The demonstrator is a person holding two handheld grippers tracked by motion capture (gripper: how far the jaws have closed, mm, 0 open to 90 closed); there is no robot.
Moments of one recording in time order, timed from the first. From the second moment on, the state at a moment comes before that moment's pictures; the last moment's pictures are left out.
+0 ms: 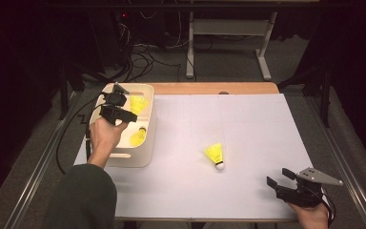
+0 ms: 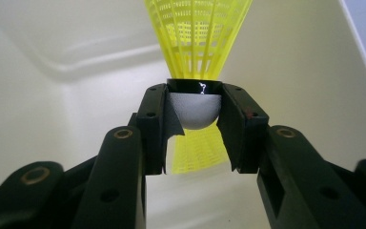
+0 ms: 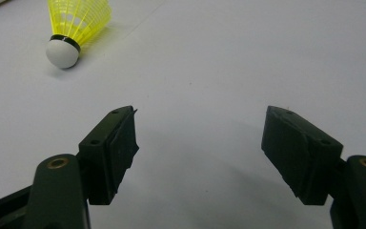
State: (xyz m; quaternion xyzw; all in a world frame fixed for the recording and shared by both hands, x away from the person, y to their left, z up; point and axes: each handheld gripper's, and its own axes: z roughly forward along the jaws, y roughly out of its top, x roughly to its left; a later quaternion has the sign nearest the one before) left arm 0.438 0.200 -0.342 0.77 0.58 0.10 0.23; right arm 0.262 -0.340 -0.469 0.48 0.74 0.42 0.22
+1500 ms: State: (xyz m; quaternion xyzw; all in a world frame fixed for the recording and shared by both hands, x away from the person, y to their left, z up) left arm 0.419 0.166 -0.314 0.79 0.53 0.13 0.29; right arm 0.263 -0.340 -0.469 0.48 0.74 0.42 0.22
